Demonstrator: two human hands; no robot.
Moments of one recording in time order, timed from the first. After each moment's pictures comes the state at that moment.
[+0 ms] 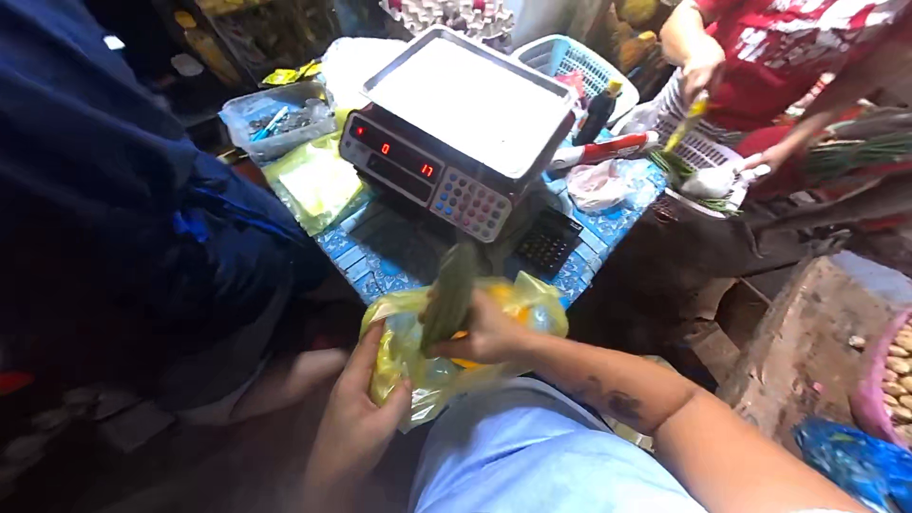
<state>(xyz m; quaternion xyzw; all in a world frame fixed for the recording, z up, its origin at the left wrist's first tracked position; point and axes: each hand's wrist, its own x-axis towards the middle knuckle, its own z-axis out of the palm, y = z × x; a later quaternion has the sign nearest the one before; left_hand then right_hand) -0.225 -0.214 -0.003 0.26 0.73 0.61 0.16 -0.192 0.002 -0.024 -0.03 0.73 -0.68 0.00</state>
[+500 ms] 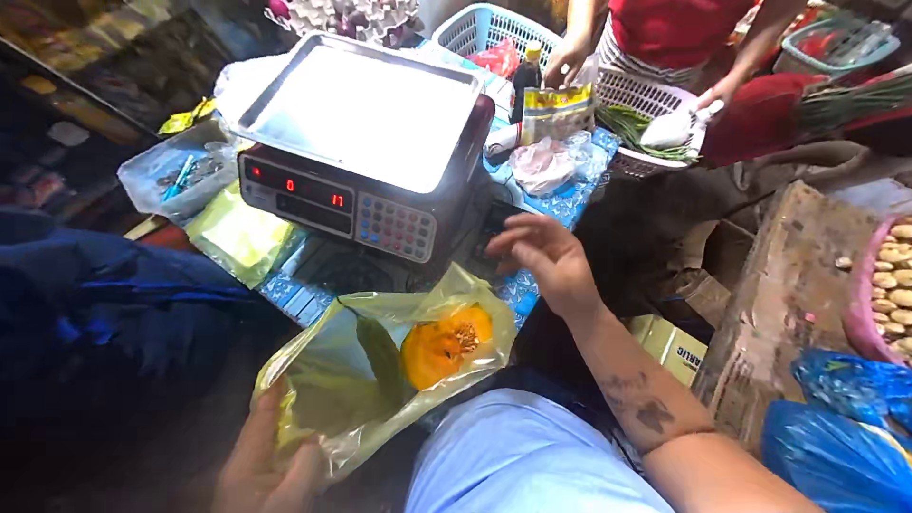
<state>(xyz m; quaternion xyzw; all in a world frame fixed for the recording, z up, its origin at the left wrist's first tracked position) -0.229 -0.196 0.040 0.29 0.83 0.47 0.11 -0.133 0.138 0.000 0.11 0.70 -0.64 -0.31</state>
